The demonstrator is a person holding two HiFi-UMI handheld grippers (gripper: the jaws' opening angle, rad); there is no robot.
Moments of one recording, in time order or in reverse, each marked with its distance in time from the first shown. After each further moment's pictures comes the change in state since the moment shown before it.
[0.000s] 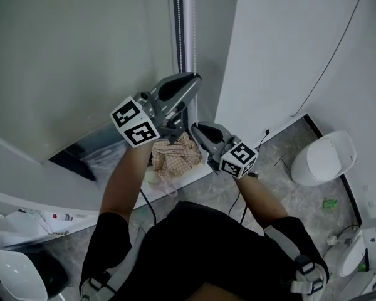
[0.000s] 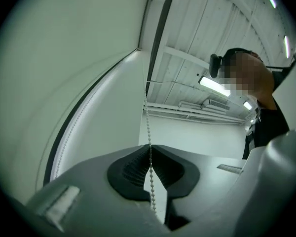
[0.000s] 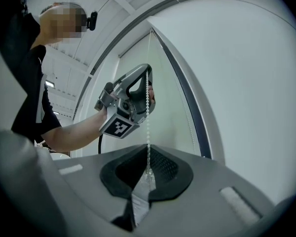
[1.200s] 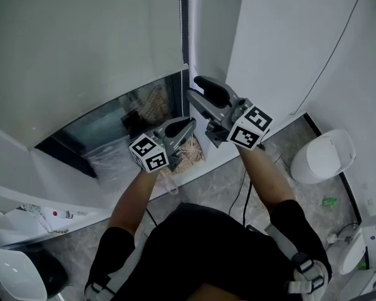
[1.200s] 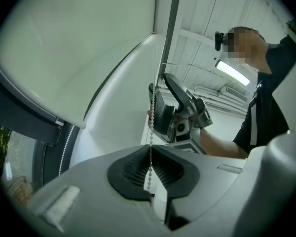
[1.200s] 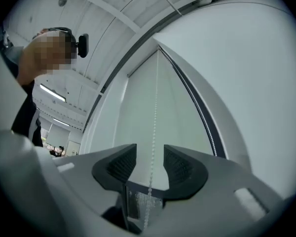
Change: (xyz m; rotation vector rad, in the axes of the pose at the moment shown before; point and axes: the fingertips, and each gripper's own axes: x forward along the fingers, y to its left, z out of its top) left arm -0.102 0.001 -0.155 -0.091 0.174 0.194; right arm 0.041 0.023 0.151 -0.017 -0.193 0.118
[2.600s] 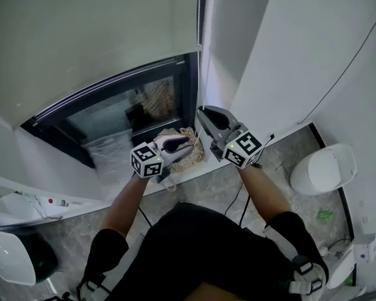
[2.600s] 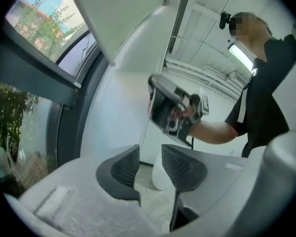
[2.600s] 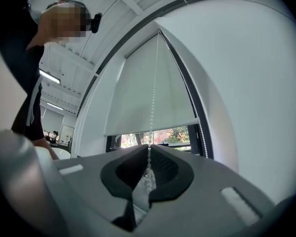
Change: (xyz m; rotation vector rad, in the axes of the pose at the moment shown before) left arm -0.047 0.021 -0.100 -0.079 0.319 0.031; right arm -0.032 -0.031 -0.111 -0.063 0.161 -0.074
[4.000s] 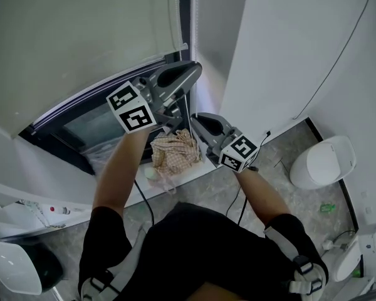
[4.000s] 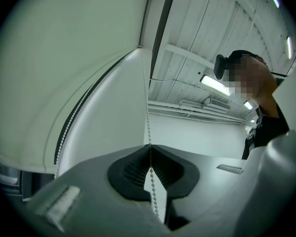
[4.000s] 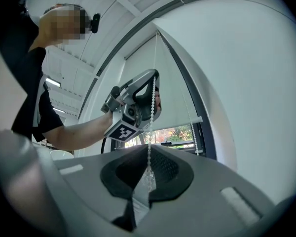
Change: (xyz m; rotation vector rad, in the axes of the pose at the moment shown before) left arm 0.024 -0.070 0.305 0.208 -0.448 -0.203; right arm -0.019 0.019 -0.004 0.024 0.009 0.020
